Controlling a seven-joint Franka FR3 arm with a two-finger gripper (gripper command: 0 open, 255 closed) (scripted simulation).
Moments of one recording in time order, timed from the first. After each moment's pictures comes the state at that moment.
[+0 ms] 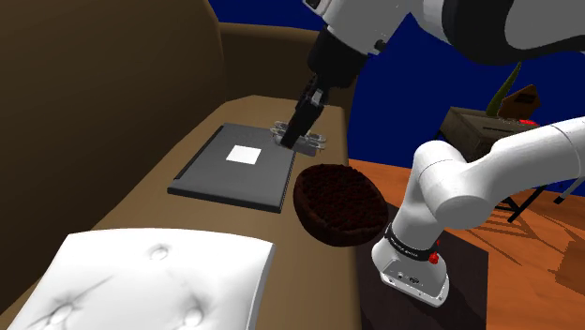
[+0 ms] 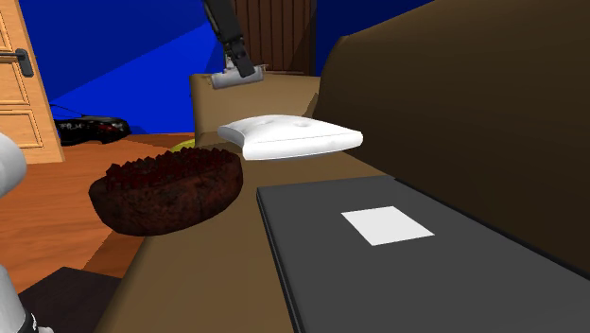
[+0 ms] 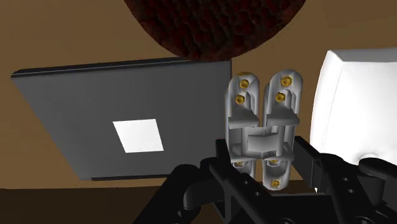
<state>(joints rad) 0.42 -0.94 0.31 -2.48 0.17 1.95 0.15</state>
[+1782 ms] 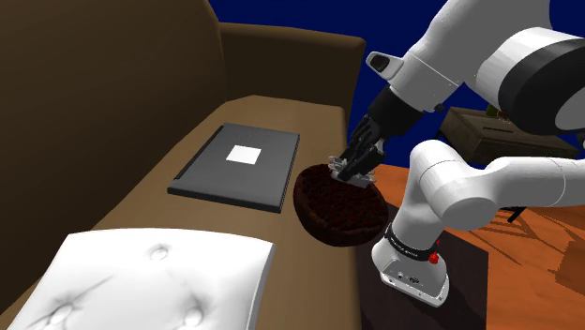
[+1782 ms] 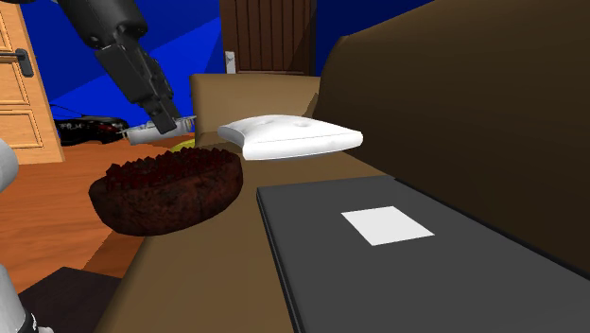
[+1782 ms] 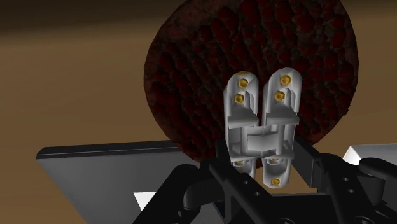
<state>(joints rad) 0.53 -1.42 0.27 -2.83 0.19 1.81 0.15</state>
